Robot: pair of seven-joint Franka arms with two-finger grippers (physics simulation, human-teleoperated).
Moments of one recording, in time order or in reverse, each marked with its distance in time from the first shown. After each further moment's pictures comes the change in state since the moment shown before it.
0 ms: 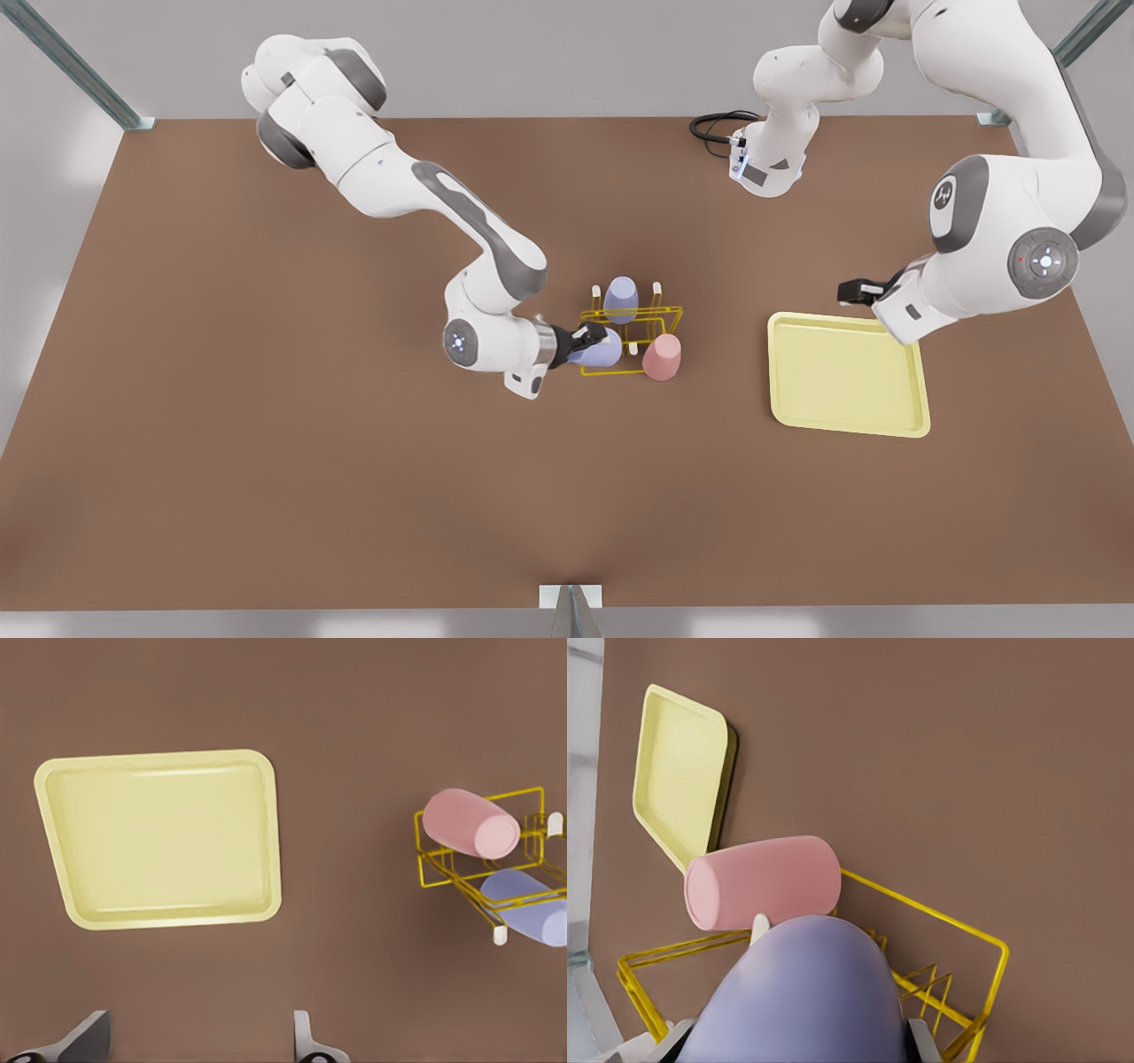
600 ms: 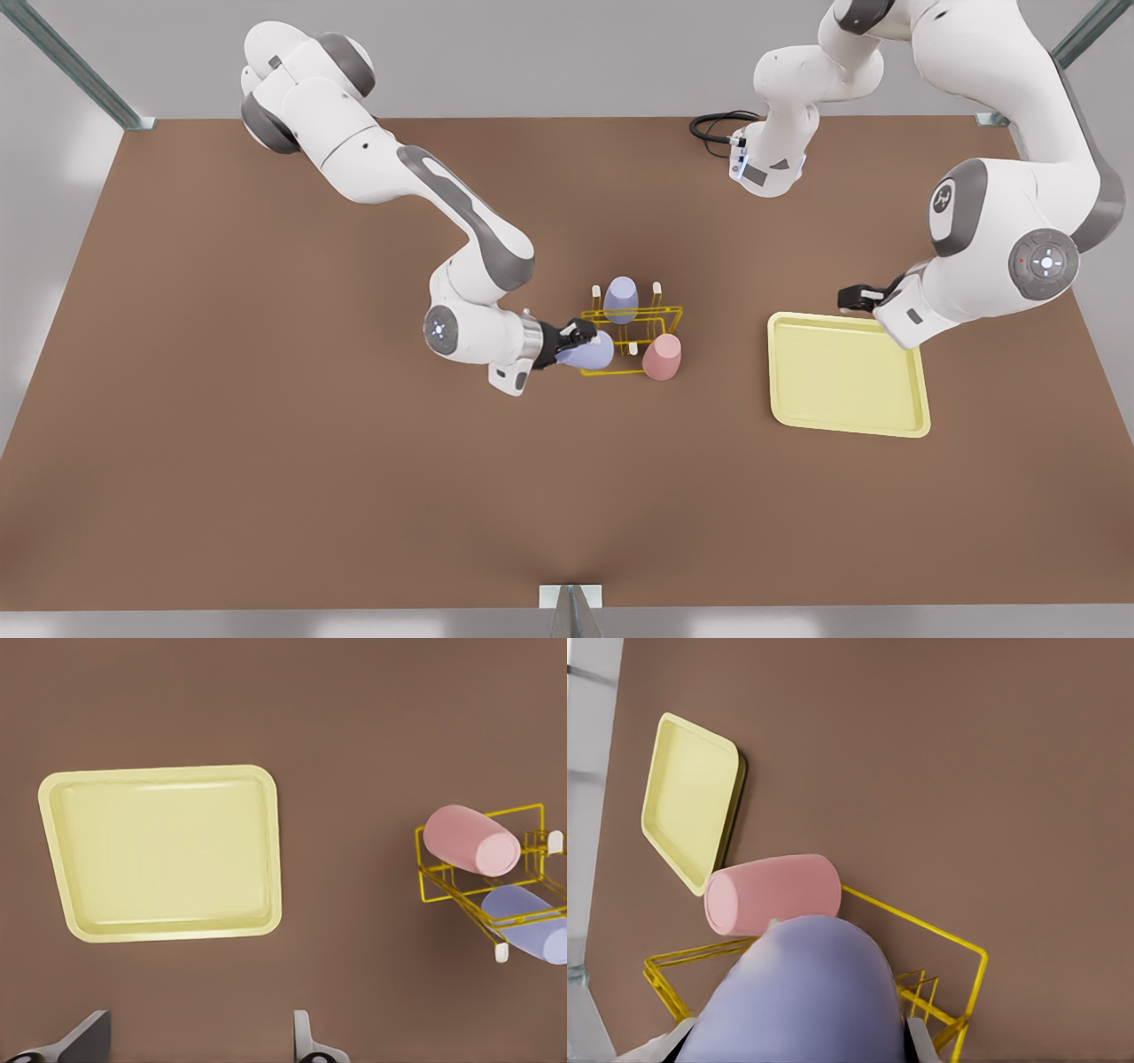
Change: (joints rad) left arm 0.002 0.007 0.003 -0.001 -0.001 0.038 -0.007; right arm -0.033 -0.089 0.001 -0.080 0.006 0.032 -0.018
